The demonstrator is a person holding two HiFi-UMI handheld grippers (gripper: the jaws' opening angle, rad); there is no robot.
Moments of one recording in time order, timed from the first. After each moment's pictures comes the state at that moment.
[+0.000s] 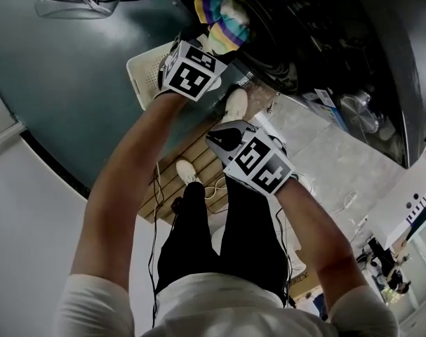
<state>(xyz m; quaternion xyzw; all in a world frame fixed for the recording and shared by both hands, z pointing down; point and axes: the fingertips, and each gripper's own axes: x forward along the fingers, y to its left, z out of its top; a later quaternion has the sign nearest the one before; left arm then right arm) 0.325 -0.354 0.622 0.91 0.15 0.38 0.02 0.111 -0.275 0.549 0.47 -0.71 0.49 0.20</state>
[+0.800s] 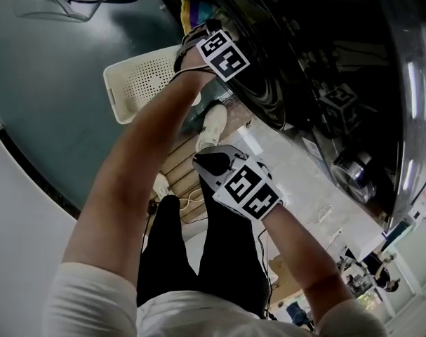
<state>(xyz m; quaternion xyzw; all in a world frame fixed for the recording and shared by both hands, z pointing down) 0.442 -0.299 0.666 0.87 0.15 0.46 -0.08 0.141 -0.217 0.515 0.47 -0.71 0.49 0.17</state>
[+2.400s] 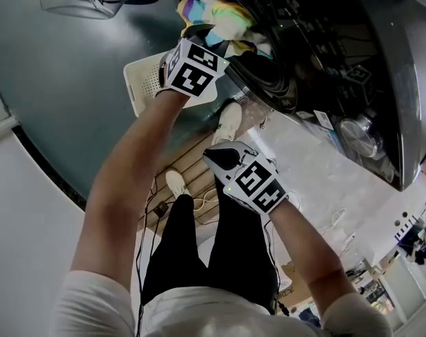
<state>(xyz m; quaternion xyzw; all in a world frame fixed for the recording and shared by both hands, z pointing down) 0.340 -0.363 0.577 0.94 0.08 0.33 -0.01 0.084 -0.231 0.541 0.50 -0.72 0.46 0.16</state>
